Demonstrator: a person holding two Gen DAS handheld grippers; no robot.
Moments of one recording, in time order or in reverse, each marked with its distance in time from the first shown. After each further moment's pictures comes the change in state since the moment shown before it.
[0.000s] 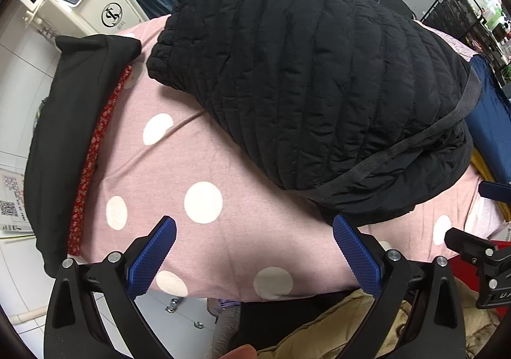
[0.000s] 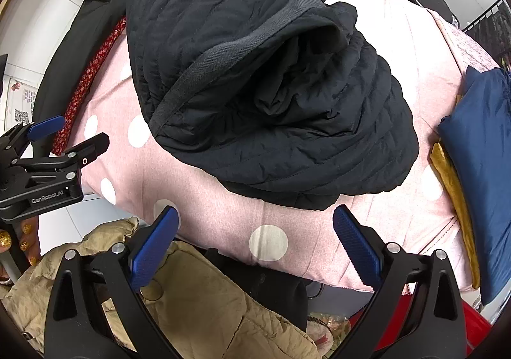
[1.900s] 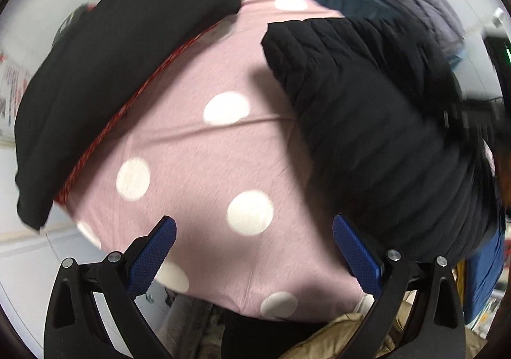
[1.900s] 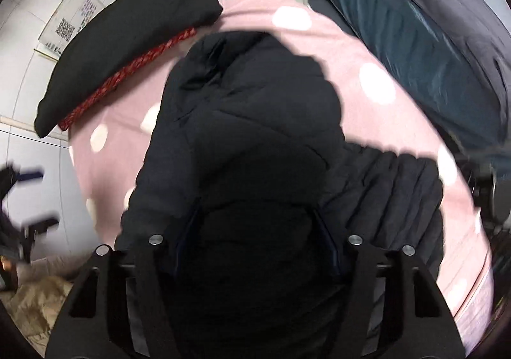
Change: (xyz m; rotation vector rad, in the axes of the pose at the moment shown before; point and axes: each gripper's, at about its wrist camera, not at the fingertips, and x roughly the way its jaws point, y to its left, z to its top) left arm 0.018 0.134 0.030 -0.416 0.024 -0.069; right arm 0.055 0.072 0.230 -0.555 -0.001 0.119
